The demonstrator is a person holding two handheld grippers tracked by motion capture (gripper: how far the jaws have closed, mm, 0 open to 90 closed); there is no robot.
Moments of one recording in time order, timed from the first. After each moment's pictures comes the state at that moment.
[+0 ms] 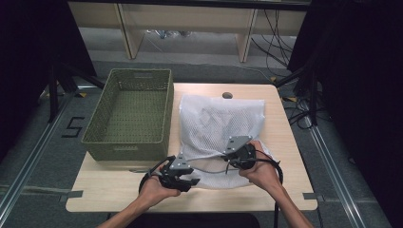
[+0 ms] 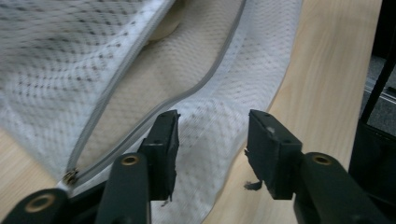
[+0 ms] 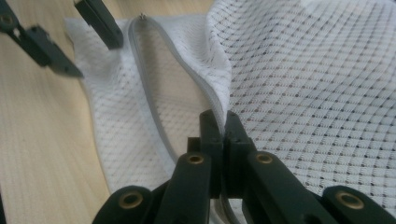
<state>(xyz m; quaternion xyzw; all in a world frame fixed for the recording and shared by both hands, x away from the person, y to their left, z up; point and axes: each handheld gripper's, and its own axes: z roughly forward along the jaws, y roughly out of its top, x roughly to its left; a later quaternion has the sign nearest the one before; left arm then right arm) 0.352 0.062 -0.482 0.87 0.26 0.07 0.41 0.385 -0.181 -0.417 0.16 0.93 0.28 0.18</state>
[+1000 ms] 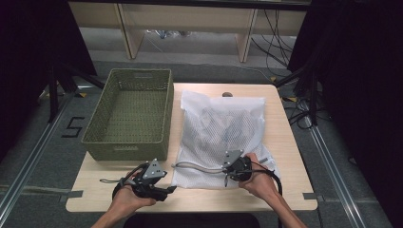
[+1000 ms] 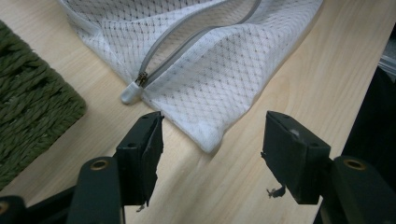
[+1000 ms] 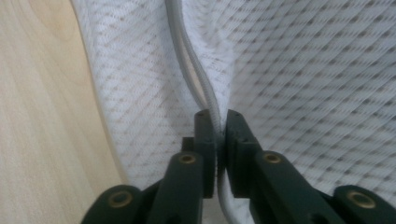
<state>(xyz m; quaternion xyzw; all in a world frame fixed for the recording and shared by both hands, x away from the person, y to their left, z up) 0.324 0.132 -0.481 0.87 0.30 0.12 0.37 0.378 -0.183 -0.469 0.16 0.95 0.22 0.15</state>
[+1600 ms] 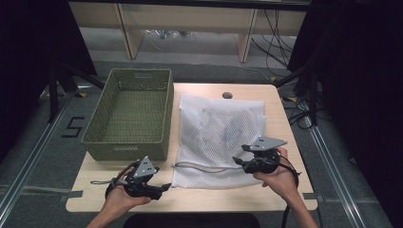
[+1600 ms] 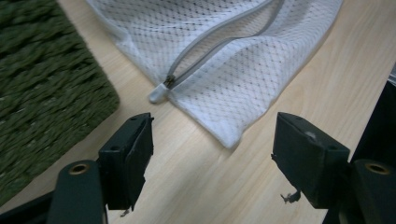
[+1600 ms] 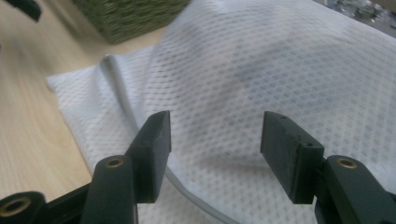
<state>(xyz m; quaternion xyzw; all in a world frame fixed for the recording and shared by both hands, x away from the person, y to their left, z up) 0.322 0.154 -0.473 0.85 0.33 0.14 0.39 0.373 -0.244 -0.422 0.30 0.85 0.40 0.18</state>
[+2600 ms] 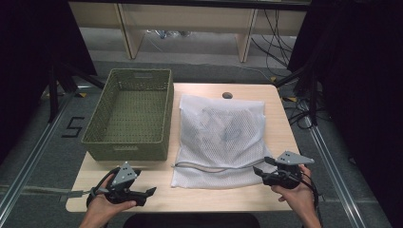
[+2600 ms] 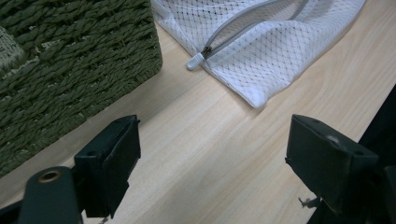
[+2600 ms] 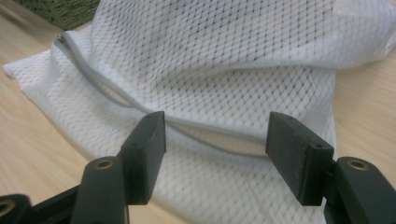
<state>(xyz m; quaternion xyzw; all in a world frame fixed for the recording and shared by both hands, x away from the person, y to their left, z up) 0.299 0.191 -0.476 0.83 0.36 0.16 0.40 0.336 -0.300 -0.452 0.39 0.80 0.40 0.19</state>
